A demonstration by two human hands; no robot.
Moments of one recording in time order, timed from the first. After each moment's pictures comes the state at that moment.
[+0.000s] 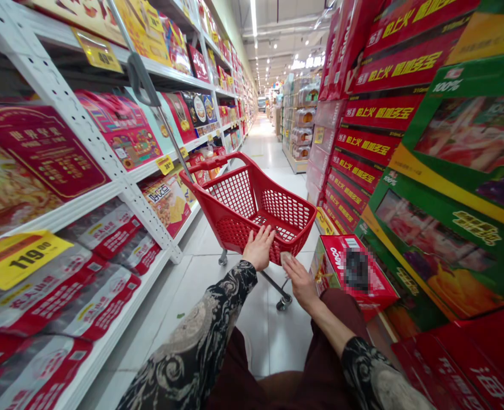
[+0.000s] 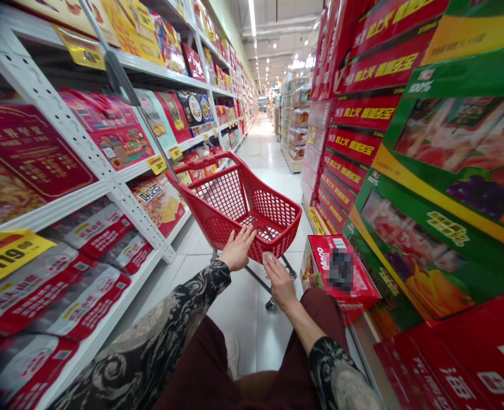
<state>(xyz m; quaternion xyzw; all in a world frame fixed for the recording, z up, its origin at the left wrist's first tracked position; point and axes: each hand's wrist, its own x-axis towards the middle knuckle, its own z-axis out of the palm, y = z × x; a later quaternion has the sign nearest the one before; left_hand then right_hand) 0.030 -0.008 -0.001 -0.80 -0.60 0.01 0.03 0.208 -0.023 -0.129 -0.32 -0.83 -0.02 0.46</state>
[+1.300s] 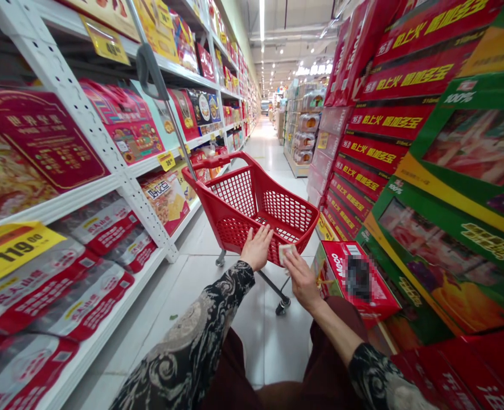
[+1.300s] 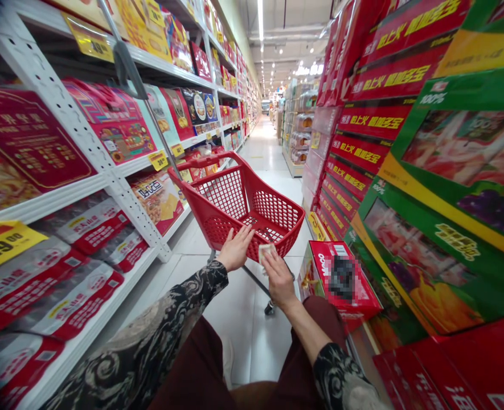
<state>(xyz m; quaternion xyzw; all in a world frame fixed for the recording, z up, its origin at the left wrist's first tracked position) 0.015 0.001 -0.006 -0.79 -0.61 -0.03 0.06 0.203 -0.010 -0.102 -0.31 -0.83 0.00 0.47</state>
